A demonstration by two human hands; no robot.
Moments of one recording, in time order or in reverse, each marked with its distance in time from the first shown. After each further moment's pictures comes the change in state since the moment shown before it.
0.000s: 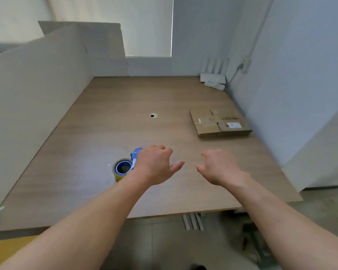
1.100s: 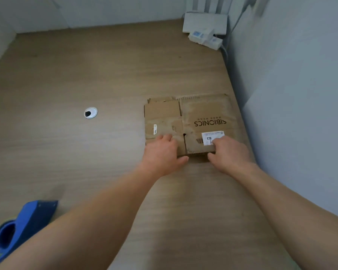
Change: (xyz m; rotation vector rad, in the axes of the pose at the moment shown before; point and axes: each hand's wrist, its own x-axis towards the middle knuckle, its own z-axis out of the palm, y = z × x) left_hand 0.411 0.154 0.157 -0.042 -0.291 -0.089; right_hand 0.368 0.298 0.088 0.047 -0.246 0.031
